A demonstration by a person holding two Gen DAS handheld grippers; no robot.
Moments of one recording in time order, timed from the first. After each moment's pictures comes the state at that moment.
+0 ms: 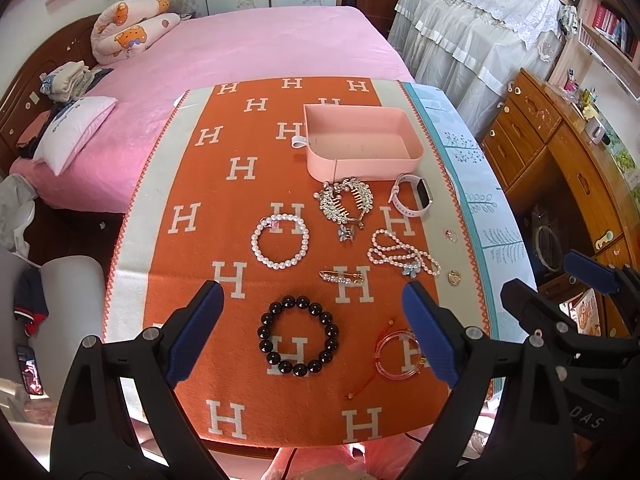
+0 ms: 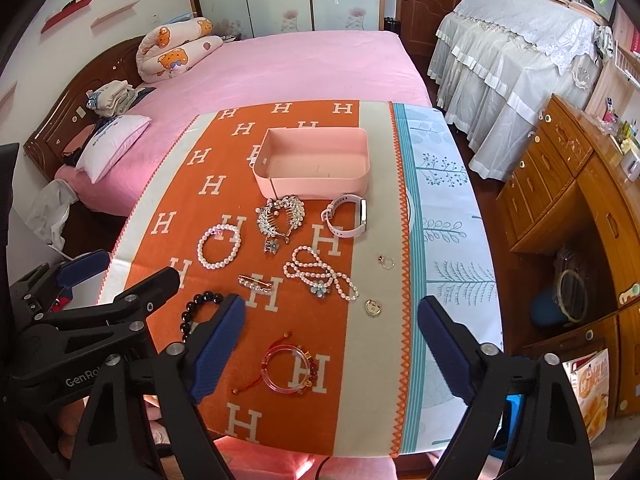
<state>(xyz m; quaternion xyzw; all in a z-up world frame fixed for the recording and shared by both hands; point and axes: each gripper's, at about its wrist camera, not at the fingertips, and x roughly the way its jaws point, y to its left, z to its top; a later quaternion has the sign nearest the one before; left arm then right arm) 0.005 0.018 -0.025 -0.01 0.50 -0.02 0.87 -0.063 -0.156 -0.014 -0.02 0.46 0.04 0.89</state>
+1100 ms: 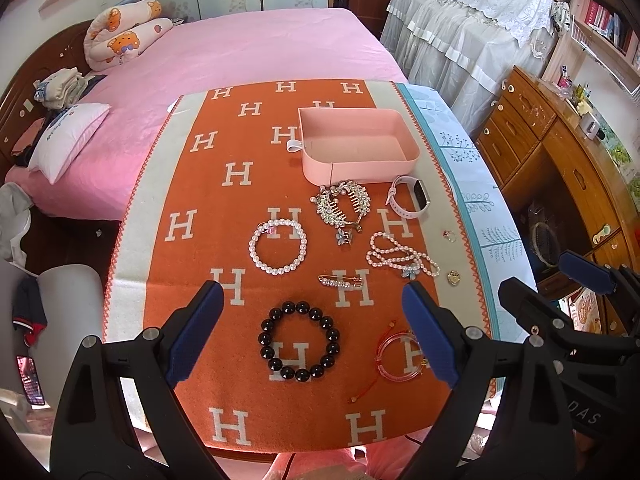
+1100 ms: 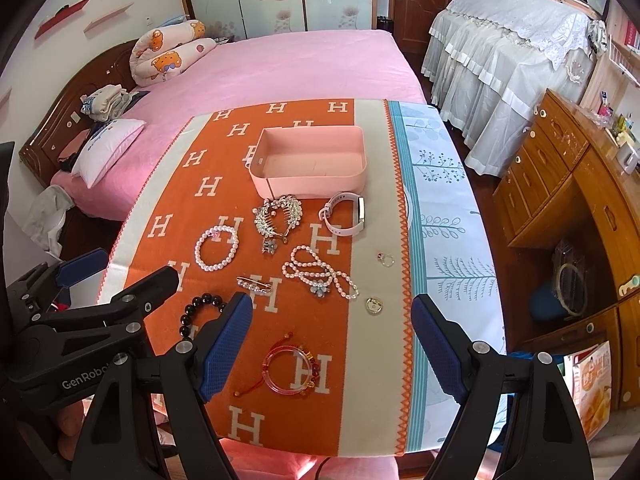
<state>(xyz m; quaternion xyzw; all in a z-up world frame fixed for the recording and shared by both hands) 0.011 0.017 -0.024 -0.01 0.50 -0.03 0.87 -0.061 -0.158 -0.017 -0.02 0.46 0.03 0.89</state>
